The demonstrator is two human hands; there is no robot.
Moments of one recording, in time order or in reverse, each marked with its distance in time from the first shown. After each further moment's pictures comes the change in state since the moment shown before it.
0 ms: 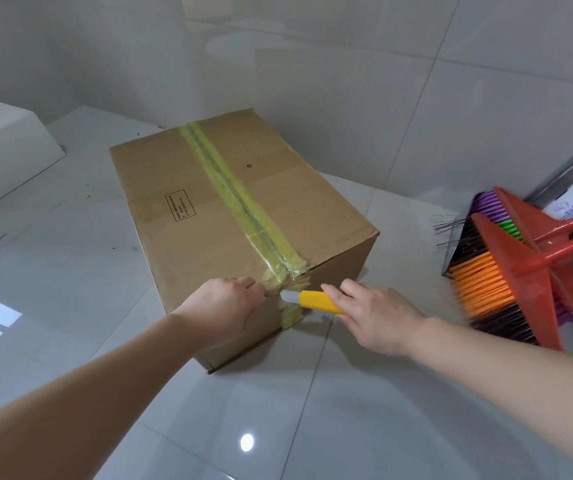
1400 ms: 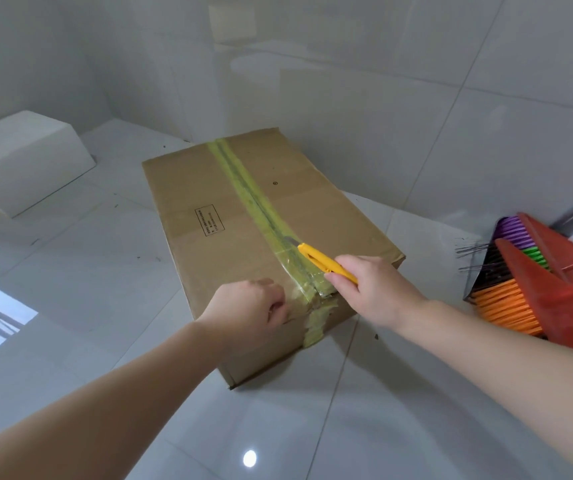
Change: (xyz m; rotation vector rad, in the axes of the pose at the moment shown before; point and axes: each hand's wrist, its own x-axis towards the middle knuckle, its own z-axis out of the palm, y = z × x) left_hand 0.007 0.003 -0.020 -0.098 0.058 -0.259; right_hand 0.068 -0.011 -0.044 0.531 0.074 0.297
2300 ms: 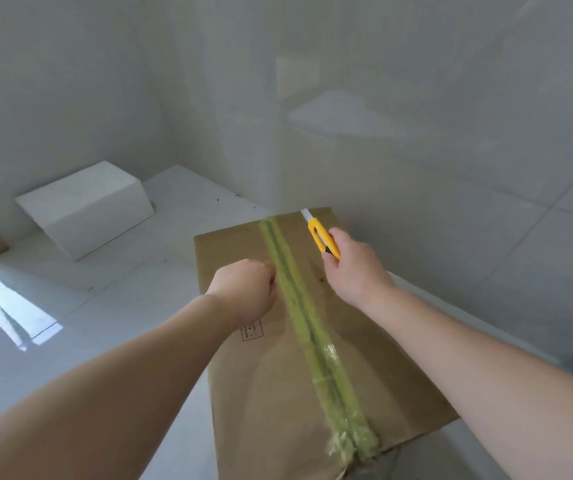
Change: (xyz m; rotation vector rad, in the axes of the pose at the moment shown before) left_hand 0.142 -0.110 -0.113 0.169 -0.055 -0.367; right_hand 0.231 -0.055 -0.040 0.029 0.024 0.128
